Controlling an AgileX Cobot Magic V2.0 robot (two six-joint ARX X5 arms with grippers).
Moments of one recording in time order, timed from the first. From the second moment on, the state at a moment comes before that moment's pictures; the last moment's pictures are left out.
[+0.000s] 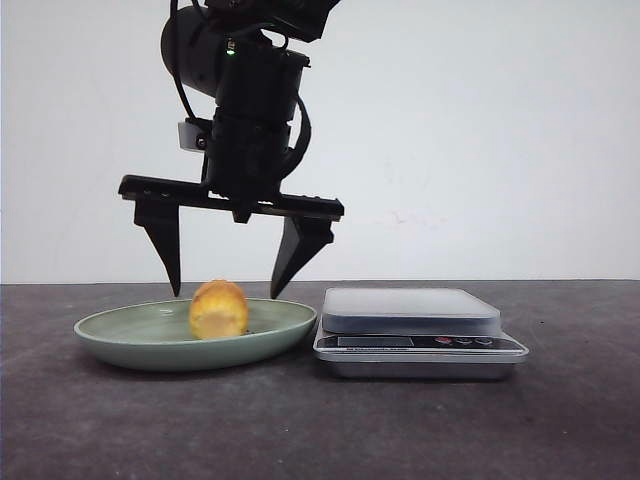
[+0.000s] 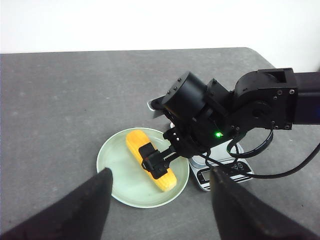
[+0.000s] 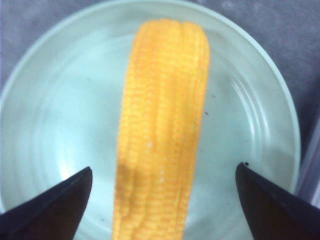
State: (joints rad) left arm -0.82 0.58 1.21 -1.01 -0.31 -0.33; right arm 0.86 2.12 1.74 -0.70 0.14 0.54
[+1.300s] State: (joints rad) left arm -0.82 0.58 1.21 -1.01 -0.31 -0.34; right arm 0.94 0.91 1.73 -1.14 0.55 0.12
